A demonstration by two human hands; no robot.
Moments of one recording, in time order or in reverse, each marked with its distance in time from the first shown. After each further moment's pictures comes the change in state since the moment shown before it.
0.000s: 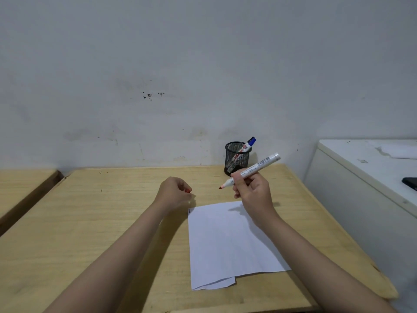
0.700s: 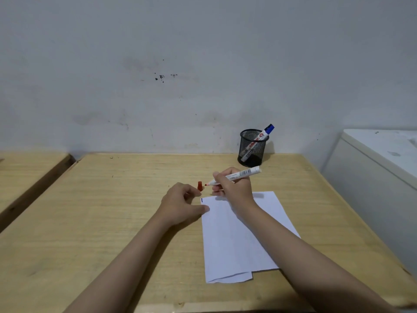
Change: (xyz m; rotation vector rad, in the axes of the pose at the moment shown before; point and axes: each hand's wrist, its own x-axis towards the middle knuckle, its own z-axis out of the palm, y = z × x) left_hand -0.045 -0.033 -0.003 0.051 -0.080 0.019; right_hand 0.010 0.046 0.058 0.049 -0.048 0.327
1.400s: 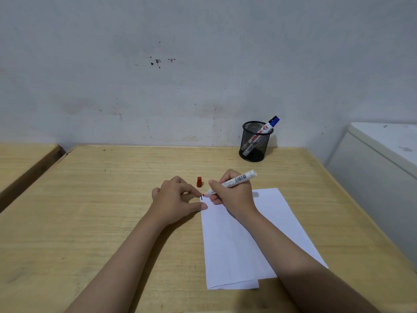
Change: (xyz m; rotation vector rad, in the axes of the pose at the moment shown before) left_hand 0.011 -0.013 -0.001 0.226 0.059 0.129; right_hand 0.006 0.030 -0.002 -0.122 -0.026 -0.040
